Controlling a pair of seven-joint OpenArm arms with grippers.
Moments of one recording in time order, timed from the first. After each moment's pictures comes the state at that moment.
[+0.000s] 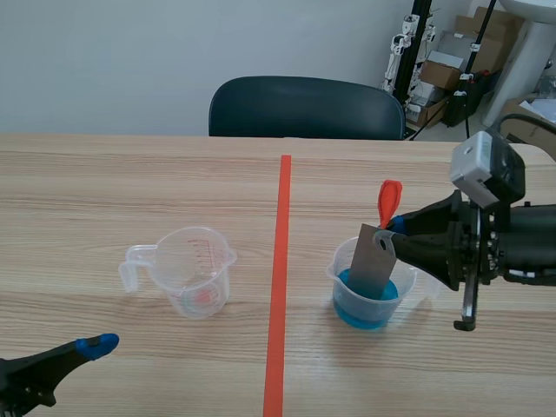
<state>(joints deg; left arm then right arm) 23.5 -16.5 -1.4 52.6 35.7 -30.7 -89.0 14.0 55.7 -50.5 79.9 21.1 32.4 28.7</state>
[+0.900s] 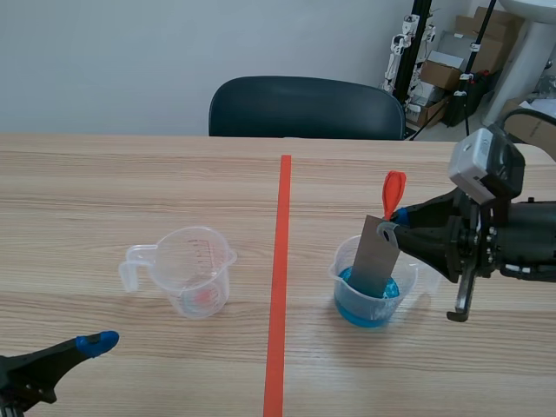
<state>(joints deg) 23.2 -16.5 -1.4 52.6 35.7 -30.7 -89.0 14.0 55.7 -50.5 79.9 21.3 27.4 27.9</state>
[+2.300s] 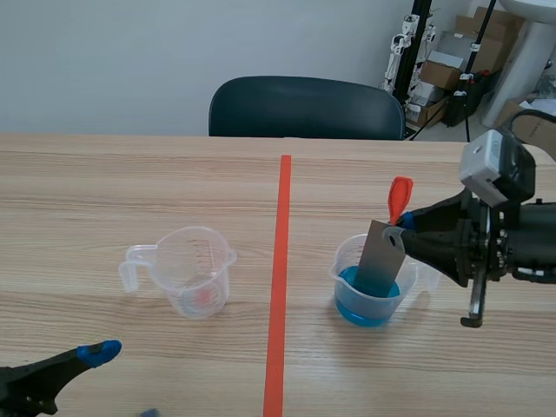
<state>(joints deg) 23.7 -17.2 -1.4 52.6 35.3 -30.7 -89.0 13.9 57.0 -50.5 79.9 20.9 30.3 29.4</state>
